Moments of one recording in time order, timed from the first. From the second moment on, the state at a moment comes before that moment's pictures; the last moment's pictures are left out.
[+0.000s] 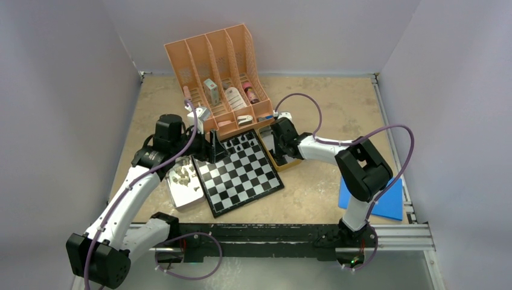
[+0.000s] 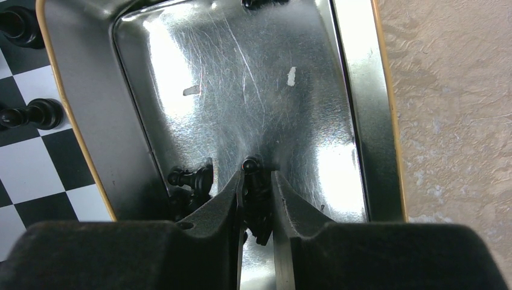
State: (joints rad) left arm -0.30 0.97 0.87 -0.49 0.57 -0.26; right arm 0.64 1.79 1.02 -0.16 0.27 0.39
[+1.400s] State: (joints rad) left arm -0.30 1.24 1.10 -0.45 0.82 -0.57; right arm 1.01 1.12 0.64 0.40 0.23 0.18
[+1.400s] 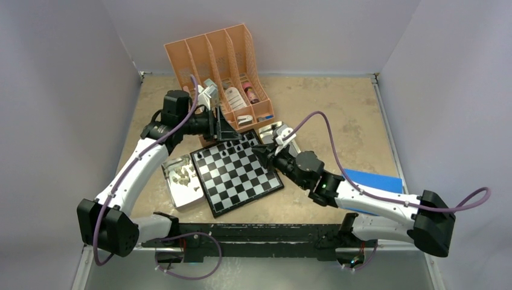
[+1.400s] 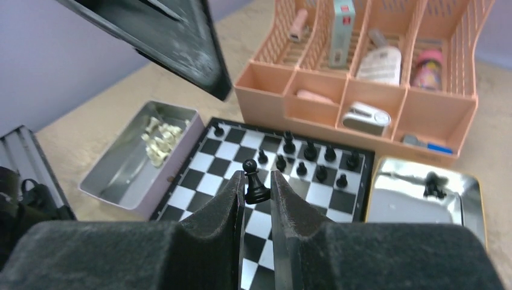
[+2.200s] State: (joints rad) left arm -0.30 1.26 1.05 -0.34 1.09 -0.61; right arm 1.11 1.14 0.62 0.53 0.27 0.08
